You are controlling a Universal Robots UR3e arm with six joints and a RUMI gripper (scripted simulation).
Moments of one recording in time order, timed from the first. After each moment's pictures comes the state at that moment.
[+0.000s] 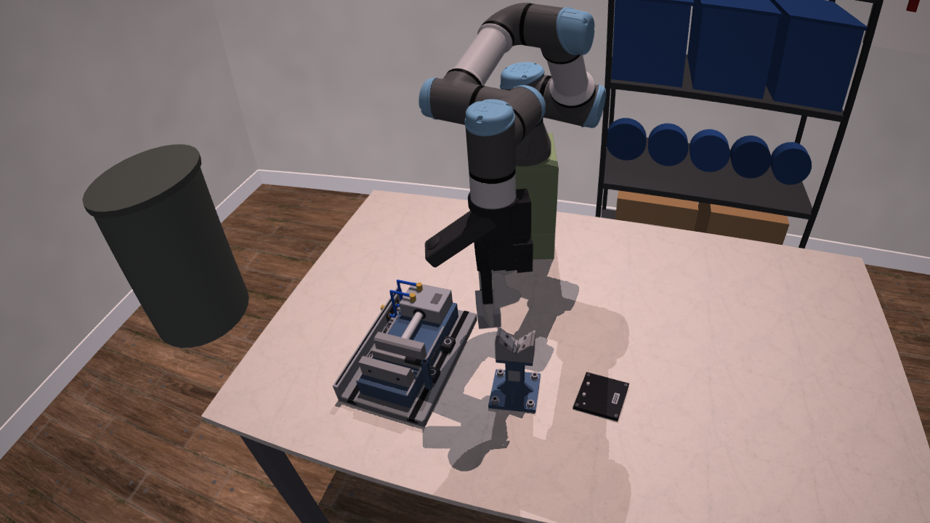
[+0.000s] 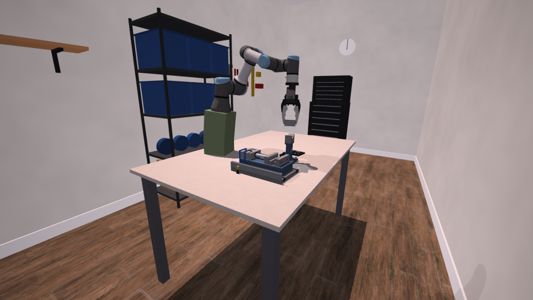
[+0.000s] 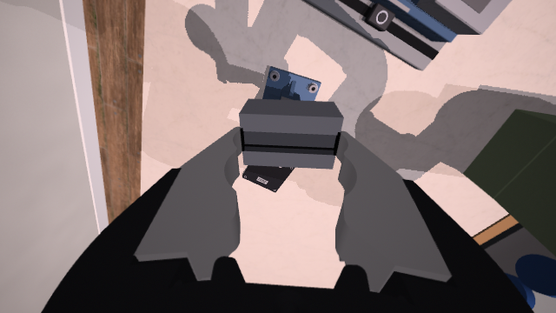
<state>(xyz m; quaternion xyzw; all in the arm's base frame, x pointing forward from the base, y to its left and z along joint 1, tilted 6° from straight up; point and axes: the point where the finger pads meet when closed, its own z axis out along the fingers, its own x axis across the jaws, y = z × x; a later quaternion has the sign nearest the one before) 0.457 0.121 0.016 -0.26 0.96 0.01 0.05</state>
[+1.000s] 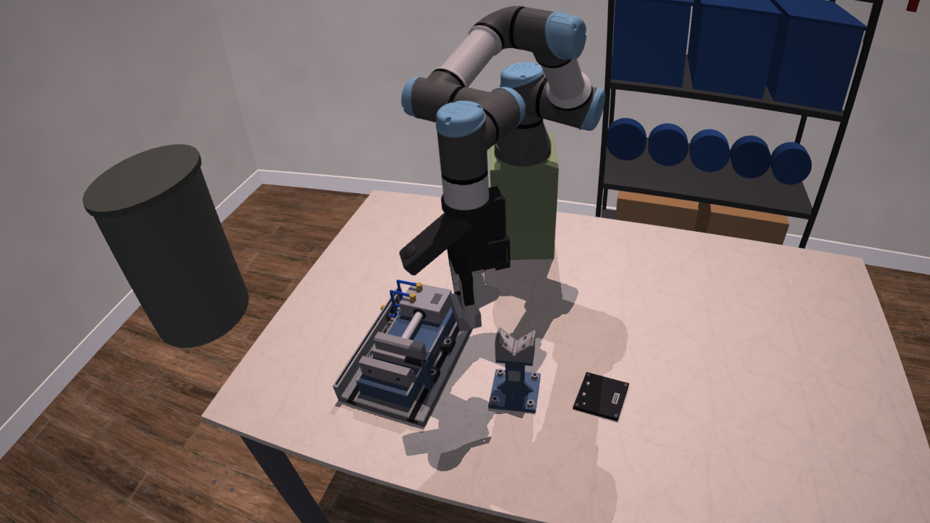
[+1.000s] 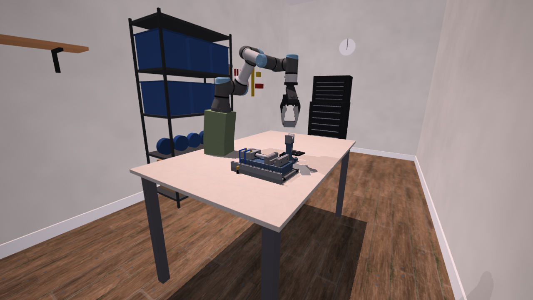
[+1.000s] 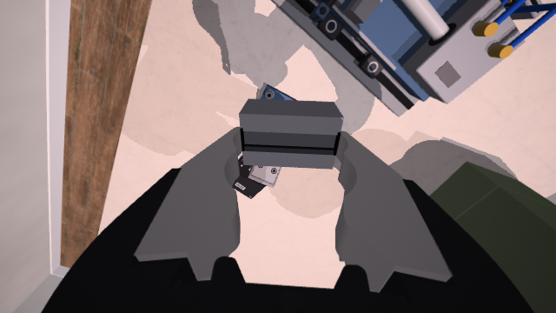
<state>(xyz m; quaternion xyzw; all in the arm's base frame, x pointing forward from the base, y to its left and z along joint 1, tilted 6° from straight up) 0.474 0.089 0.016 -0.36 0.93 0.00 0.05</state>
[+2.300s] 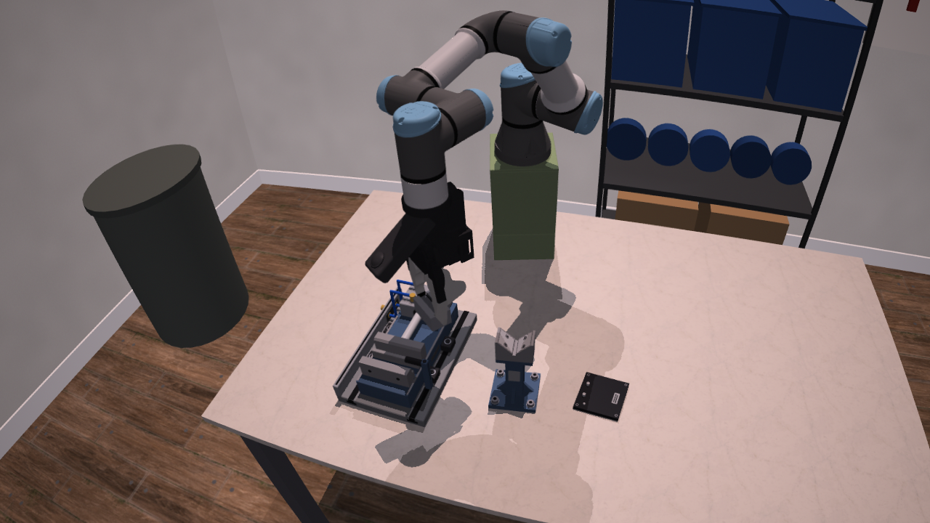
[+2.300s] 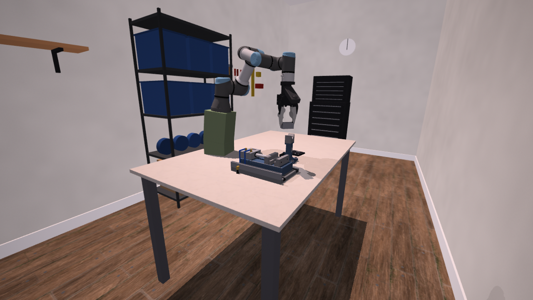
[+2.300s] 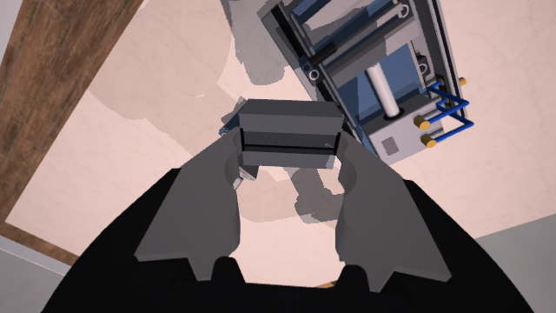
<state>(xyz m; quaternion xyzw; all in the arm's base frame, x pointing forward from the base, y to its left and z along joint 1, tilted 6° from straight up) 0.495 0.038 0.016 -0.49 0.87 0.00 0.05</state>
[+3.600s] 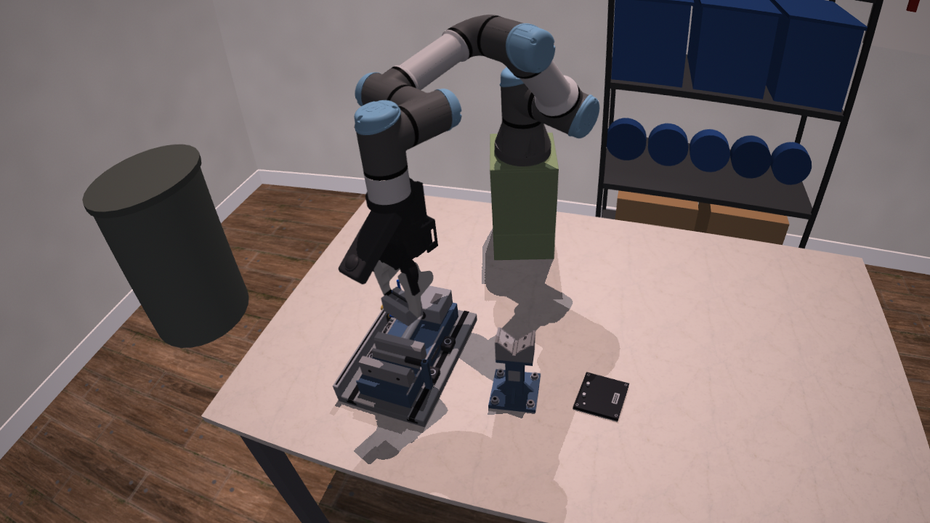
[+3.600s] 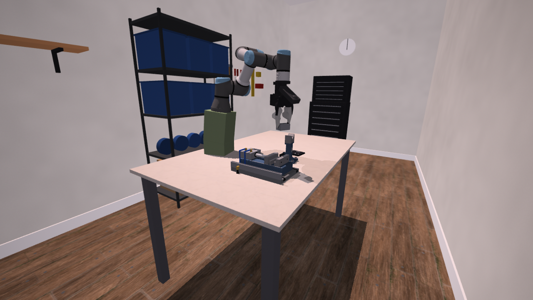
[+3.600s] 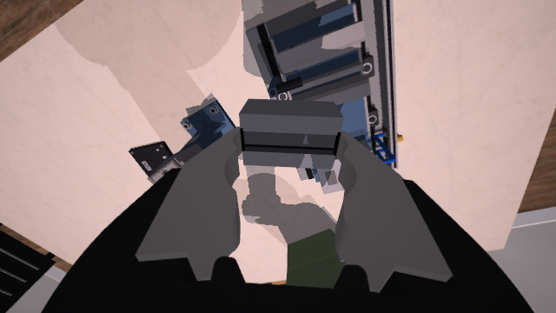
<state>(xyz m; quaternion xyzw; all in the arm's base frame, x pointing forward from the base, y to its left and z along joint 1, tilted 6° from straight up) 0.507 -0.014 0.015 -0.61 0.79 -0.01 0.05</state>
